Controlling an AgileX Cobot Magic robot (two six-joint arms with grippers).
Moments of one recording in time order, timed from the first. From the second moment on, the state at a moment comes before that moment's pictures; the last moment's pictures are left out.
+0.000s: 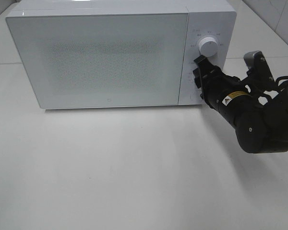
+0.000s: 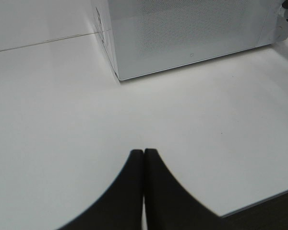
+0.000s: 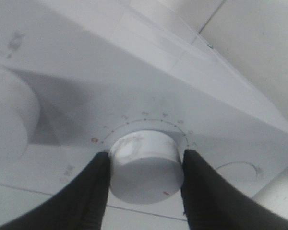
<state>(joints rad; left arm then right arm) -0.38 0.00 -0.50 0.06 1.04 -0.03 0.45 2.01 -0.65 0.31 -1.13 0.97</state>
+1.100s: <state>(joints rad) -0.38 0.00 -0.50 0.06 1.04 -0.03 0.45 2.02 -0.57 0.27 -1.21 1.25</state>
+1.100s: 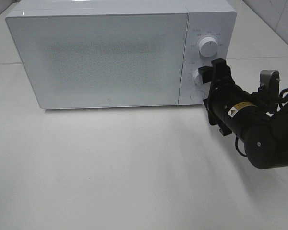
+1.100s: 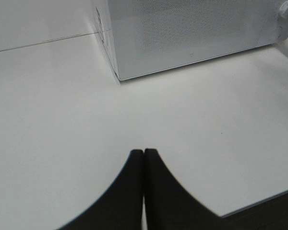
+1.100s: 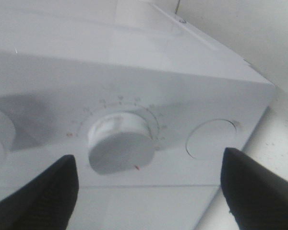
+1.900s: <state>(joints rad) -0.38 0.00 -0.50 0.06 1.04 -0.03 0.45 1.67 -0.53 -0.28 -0.66 0.38</state>
